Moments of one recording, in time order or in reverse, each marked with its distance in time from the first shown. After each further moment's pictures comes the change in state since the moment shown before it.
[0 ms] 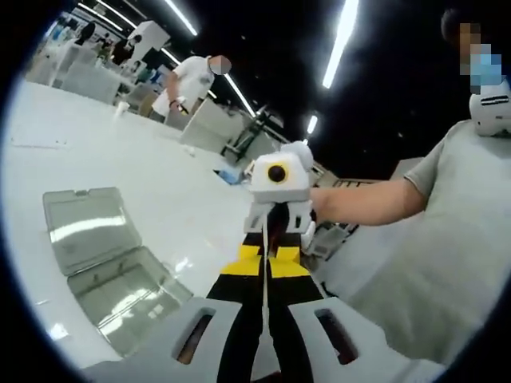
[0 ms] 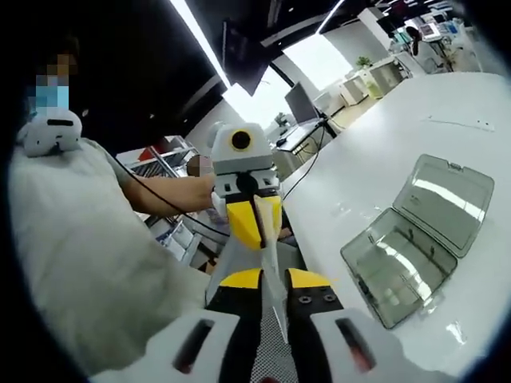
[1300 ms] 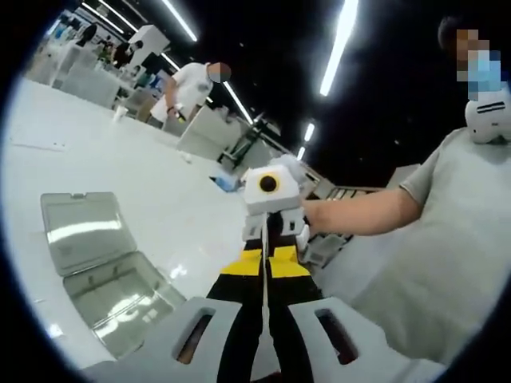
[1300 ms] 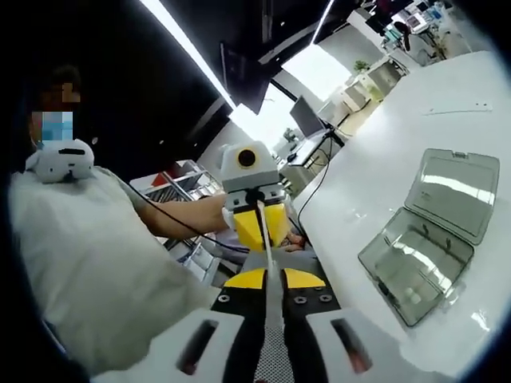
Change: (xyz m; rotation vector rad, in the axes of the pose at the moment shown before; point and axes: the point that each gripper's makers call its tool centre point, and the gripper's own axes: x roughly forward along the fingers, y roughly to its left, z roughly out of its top) left arm -0.001 -0.009 0.007 -0.011 -0.046 -0.025; right arm -0.004 0.013 0.008 0.121 -0.098 0.096
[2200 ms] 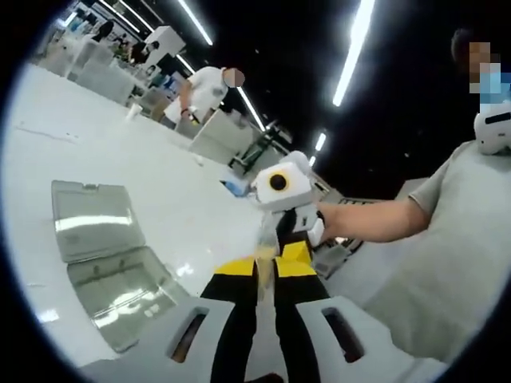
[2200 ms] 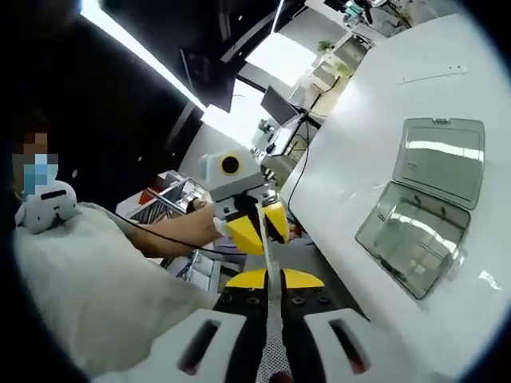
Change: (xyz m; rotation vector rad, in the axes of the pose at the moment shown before) left arm -0.006 0.011 0.000 -0.051 -0.045 0.066; right arm 0.005 -0.001 0.004 0.178 0.064 -0.097
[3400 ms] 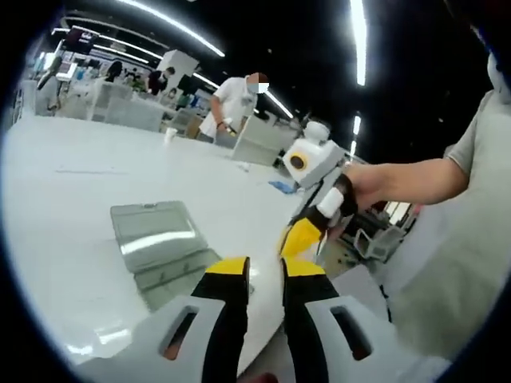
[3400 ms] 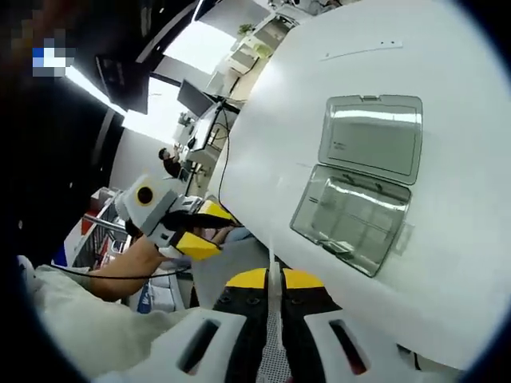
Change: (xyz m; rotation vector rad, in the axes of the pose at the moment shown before) left arm -0.034 0.039 -0.004 0.213 0.013 0.289; right arm -0.005 -0.057 0.006 0.226 0.129 -0.412
